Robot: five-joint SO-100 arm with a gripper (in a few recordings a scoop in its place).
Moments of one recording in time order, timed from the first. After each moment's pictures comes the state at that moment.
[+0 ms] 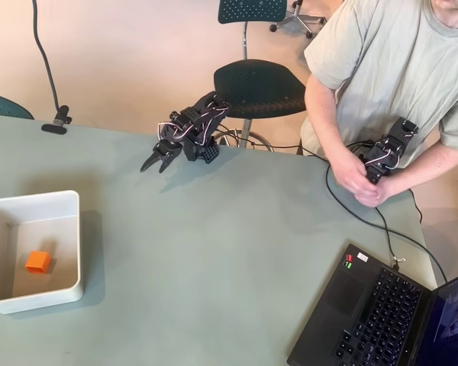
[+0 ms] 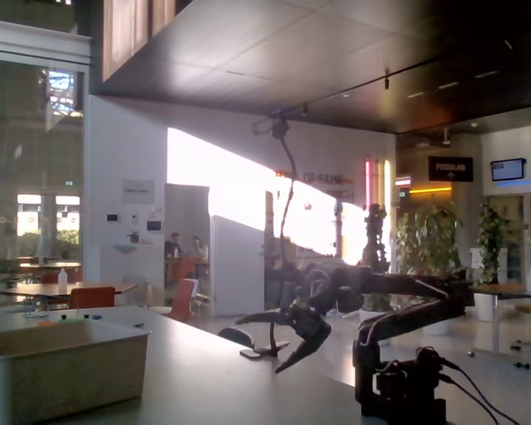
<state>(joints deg) 35.5 164.2 160.4 52.2 5.3</state>
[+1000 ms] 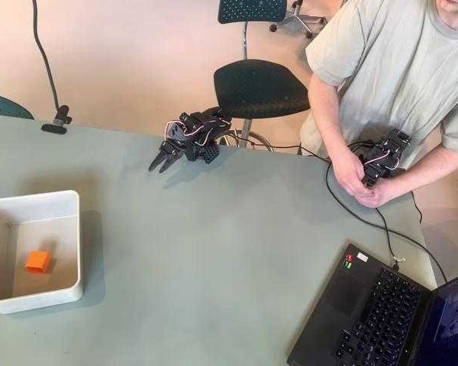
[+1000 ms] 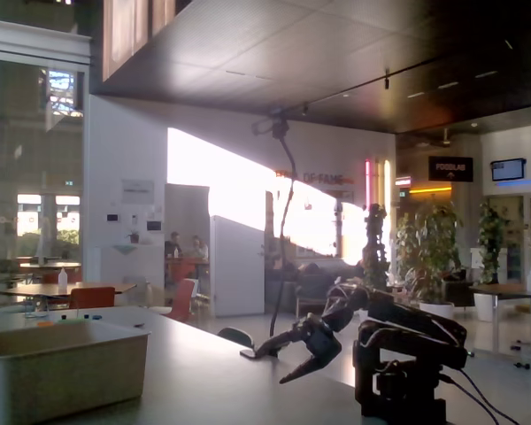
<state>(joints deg) 36.1 192.5 177.1 57.9 5.7</state>
